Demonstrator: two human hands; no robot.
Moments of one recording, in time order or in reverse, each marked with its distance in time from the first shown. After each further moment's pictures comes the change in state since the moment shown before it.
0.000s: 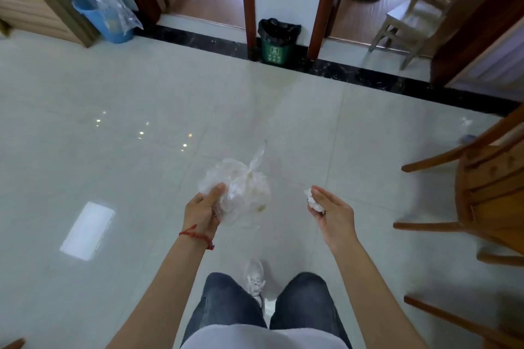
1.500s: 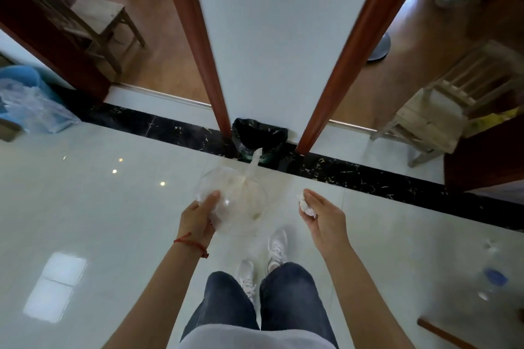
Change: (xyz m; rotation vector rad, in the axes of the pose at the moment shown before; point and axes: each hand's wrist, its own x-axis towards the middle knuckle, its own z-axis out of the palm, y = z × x) left_hand 0.561 0.331 0.462 0.035 -0.031 -0.101; right_hand 0.575 -0.400 0.380 0.055 0.084 0.069
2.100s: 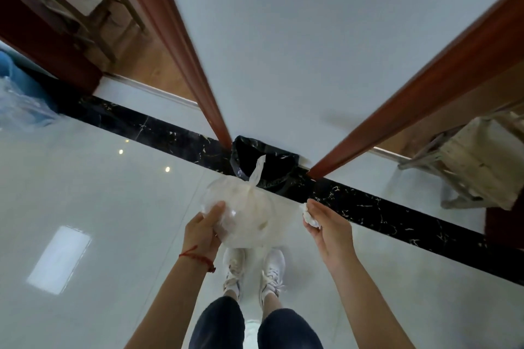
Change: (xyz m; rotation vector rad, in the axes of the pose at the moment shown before) left_hand 0.197 0.005 0.091 -0.063 0.169 -0.060; right_hand 0.220 -0.051 0.070 -0.192 -0.065 0.045
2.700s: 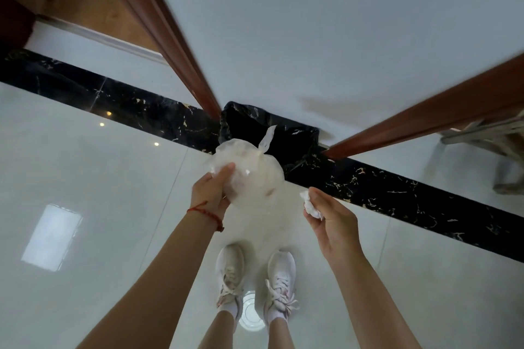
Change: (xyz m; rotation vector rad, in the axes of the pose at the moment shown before) left_hand 0.230 -0.067 0.028 0.071 -0.033 -0.083; right_hand 0.186 0.115 0.001 -0.013 -0.021 0.002
